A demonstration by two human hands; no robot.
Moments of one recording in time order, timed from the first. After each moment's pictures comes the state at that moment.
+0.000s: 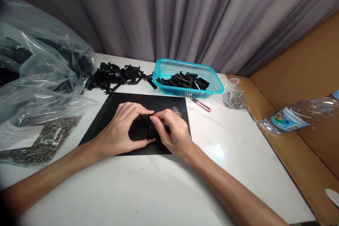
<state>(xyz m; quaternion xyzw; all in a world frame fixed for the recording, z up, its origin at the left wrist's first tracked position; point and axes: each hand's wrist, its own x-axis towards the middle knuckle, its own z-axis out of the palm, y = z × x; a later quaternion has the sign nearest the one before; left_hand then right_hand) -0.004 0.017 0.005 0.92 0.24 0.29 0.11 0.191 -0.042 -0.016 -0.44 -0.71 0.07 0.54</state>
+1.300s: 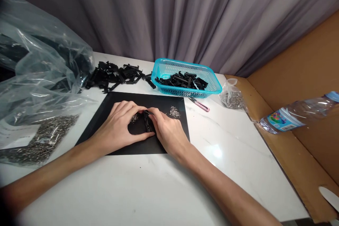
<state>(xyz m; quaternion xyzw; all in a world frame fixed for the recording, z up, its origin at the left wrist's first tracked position) -0.001 0.023 -0.003 0.91 0.34 0.24 0.05 0.187 -0.036 -0.017 -0.55 -0.75 0.09 0.34</state>
